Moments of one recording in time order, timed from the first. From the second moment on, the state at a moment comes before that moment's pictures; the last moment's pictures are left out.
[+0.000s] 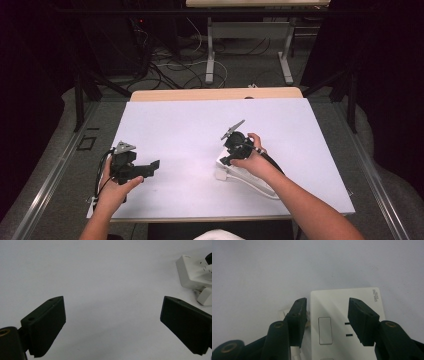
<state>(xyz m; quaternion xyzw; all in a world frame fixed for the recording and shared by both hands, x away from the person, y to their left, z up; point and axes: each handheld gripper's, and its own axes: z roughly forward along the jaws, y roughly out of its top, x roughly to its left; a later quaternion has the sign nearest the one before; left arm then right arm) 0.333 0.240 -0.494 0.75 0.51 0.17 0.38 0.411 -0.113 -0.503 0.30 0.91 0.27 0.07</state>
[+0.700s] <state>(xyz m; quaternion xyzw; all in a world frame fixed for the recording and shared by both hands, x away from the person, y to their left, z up) 0.333 0.239 -0.495 0.75 0.51 0.17 0.38 0.413 -0.116 -0.499 0.29 0.92 0.26 0.05</state>
